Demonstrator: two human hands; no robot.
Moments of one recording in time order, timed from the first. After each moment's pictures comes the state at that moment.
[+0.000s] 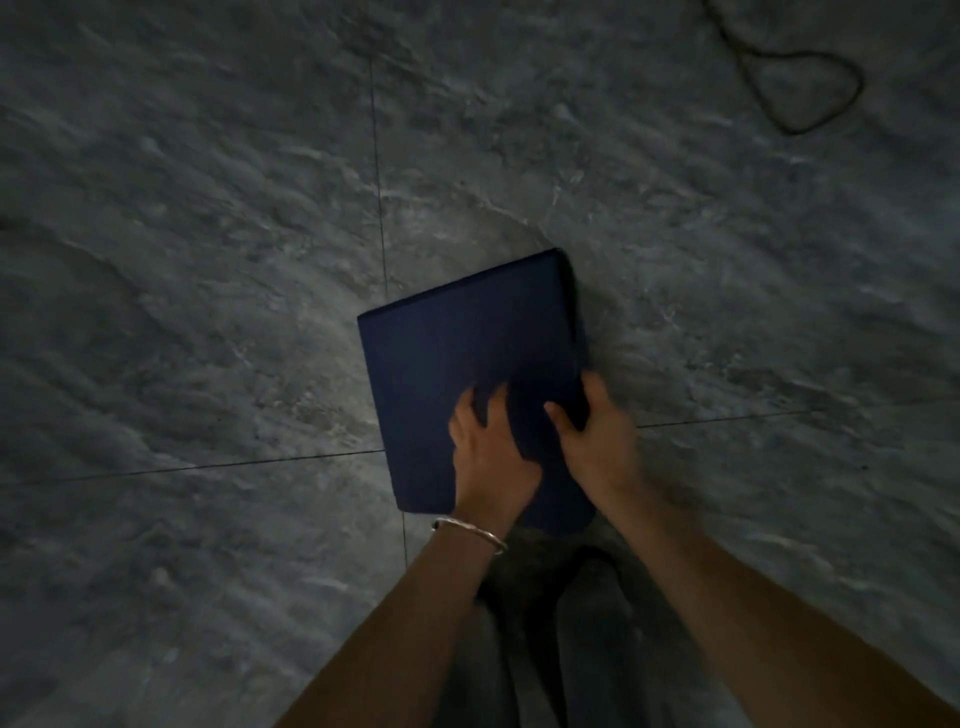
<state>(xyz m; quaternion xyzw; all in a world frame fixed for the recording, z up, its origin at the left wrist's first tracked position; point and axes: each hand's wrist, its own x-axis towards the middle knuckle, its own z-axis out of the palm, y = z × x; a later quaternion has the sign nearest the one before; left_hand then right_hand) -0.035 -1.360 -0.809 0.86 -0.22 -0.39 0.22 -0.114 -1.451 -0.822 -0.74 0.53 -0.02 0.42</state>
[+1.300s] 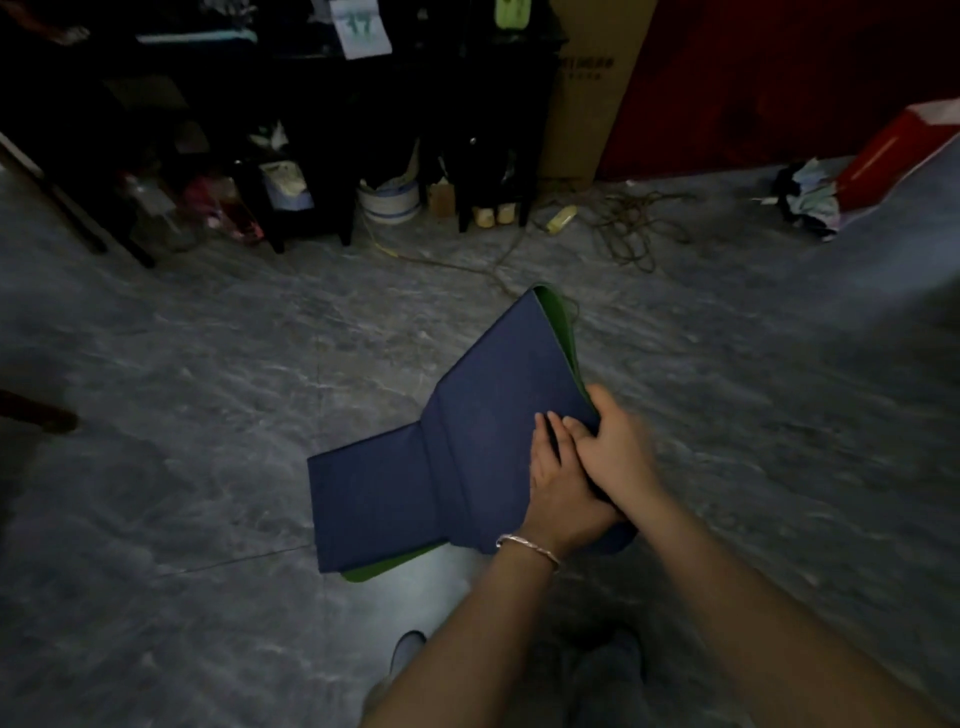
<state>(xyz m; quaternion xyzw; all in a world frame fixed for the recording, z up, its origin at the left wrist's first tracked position) -0.325 -1.523 -0.382 0.77 -0.43 -0.37 0.29 -0.362 -1.600 -0.342 -0.79 0.54 -0.09 0.29</state>
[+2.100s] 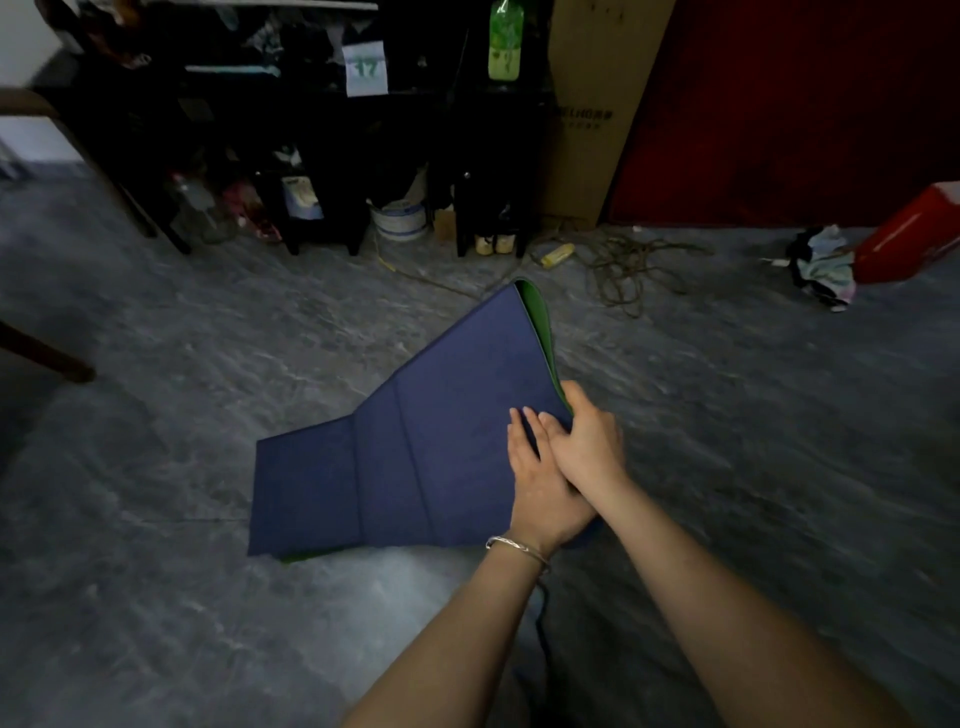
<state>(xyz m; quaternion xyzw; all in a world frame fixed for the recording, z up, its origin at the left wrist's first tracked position) -0.502 -1.679 -0.314 0.82 -0.36 -0.27 0.36 -0.516 -1.760 -0.286 -0.82 0.45 -0.09 0.34</state>
